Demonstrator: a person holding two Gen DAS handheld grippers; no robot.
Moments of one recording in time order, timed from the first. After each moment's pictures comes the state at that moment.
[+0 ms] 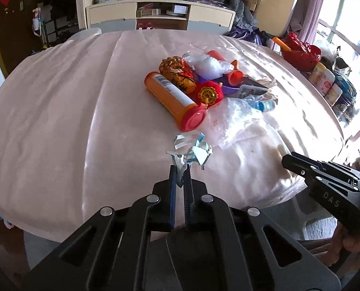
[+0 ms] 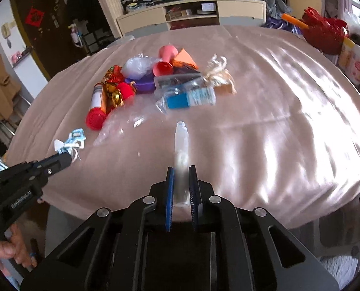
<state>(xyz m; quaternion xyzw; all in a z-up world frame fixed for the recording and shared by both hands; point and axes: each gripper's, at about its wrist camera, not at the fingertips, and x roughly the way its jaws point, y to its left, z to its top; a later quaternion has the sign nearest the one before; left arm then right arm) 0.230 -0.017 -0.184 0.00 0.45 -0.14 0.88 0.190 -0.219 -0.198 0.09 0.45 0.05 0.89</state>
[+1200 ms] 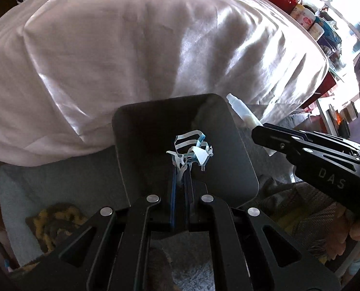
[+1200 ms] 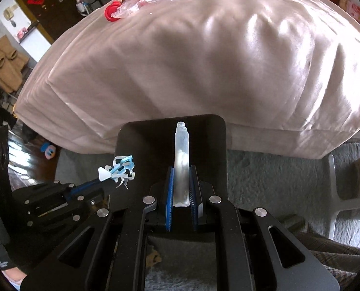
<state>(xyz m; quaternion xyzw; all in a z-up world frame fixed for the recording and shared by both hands) 0.098 -0.046 -0.292 0.00 0.56 -0.19 0.81 0.088 -0.206 -0.273 0.10 0.54 0.09 0.83</state>
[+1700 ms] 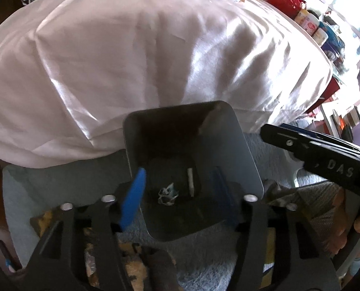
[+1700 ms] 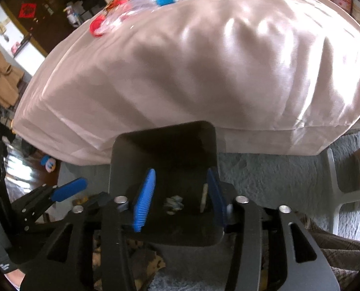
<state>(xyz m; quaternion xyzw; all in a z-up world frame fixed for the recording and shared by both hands) 0.101 -0.037 -0.282 0.00 0.55 -0.17 0.82 0.090 -0.224 -0.269 0.13 0.53 0.06 0.83</state>
